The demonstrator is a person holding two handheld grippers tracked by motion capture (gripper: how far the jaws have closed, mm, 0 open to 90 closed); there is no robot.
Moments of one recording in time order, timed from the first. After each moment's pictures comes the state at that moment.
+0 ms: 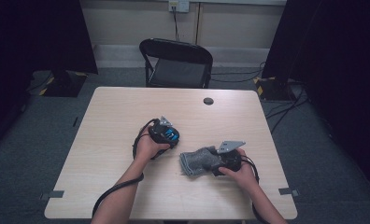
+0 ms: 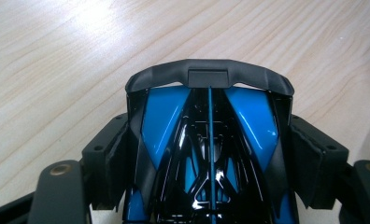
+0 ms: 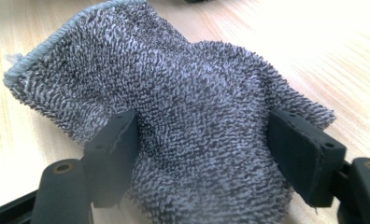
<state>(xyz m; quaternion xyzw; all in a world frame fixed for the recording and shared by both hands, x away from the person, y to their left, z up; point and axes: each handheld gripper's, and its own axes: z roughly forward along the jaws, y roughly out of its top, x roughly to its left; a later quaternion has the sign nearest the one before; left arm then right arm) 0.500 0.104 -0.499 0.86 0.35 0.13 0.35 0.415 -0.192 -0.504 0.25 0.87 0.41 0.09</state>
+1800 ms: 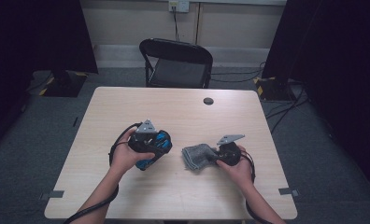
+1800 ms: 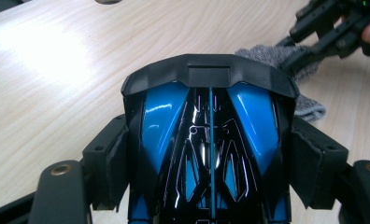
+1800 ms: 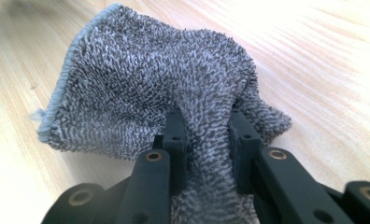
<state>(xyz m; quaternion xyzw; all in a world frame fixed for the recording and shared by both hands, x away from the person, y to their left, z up) 0.427 0.147 -0.434 0.85 0.28 0.10 0.44 0.423 -0.187 -0.487 0.35 0.86 0.37 0.08</state>
